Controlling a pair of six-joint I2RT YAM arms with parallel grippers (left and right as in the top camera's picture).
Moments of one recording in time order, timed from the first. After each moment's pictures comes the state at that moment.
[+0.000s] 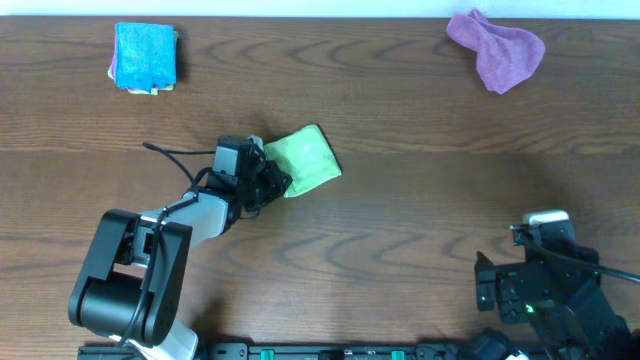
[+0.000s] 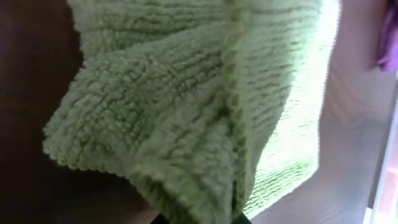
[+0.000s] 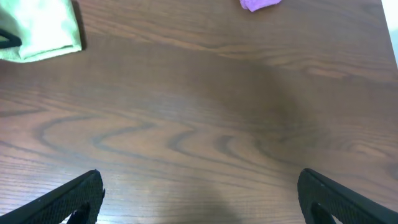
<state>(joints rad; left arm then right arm) -0.25 1.76 0.69 0.19 0.46 -0.81 0.71 0.69 1.25 -1.51 0.51 0.39</state>
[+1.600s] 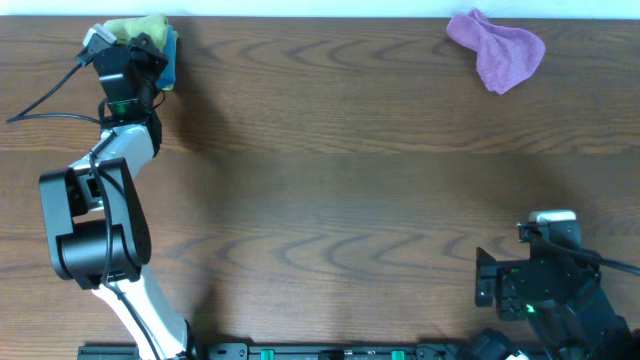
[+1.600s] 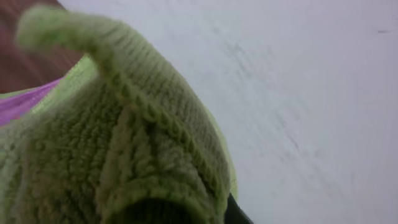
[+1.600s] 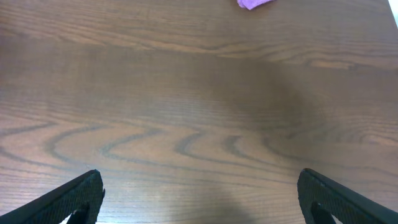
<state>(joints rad) 0.19 2.03 1.22 0.57 0.06 -0.85 0.71 0.69 1.25 -1.50 0.51 0.48</state>
